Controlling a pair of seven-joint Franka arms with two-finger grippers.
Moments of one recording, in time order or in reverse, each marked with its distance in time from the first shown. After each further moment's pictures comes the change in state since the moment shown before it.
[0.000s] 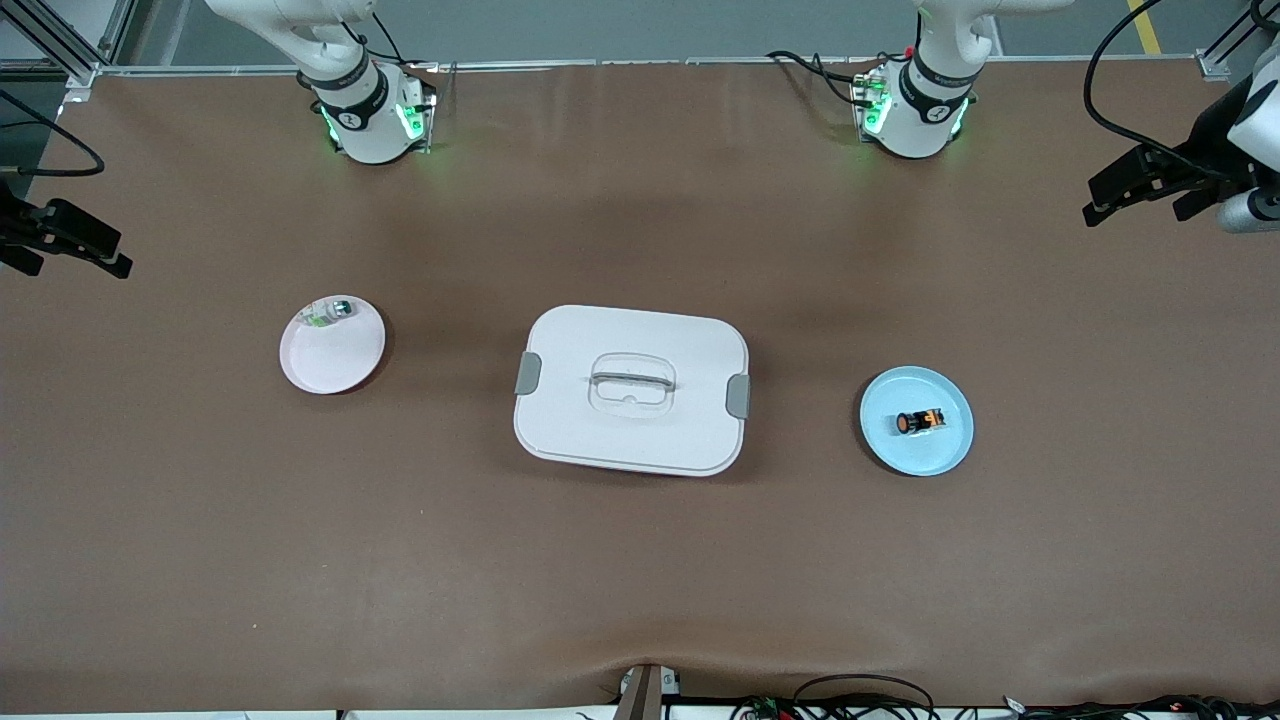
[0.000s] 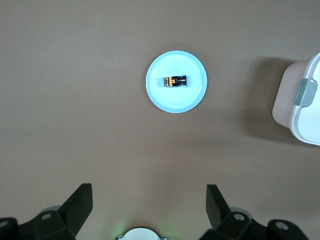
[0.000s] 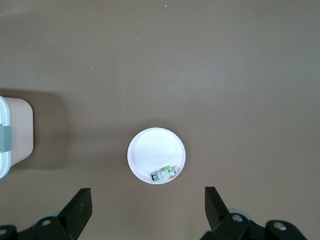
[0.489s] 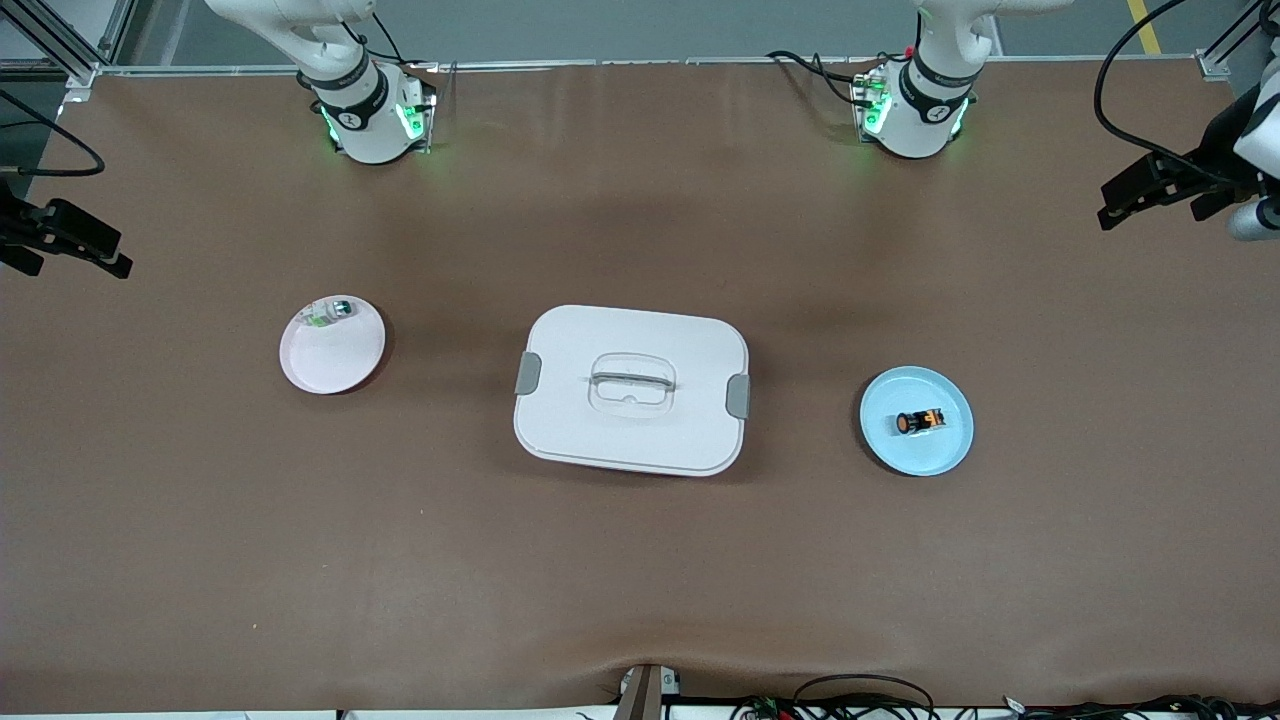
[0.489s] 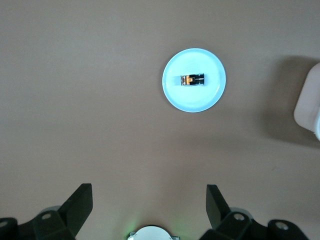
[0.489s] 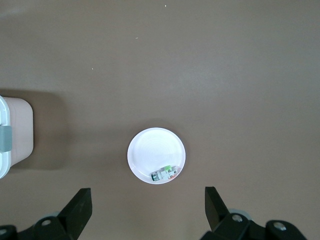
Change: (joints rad) left arm 0.012 0.034 0.004 0.001 0.062 -0.005 0.000; right arm 0.000 0.000 0.000 0.000 0.000 0.000 0.000
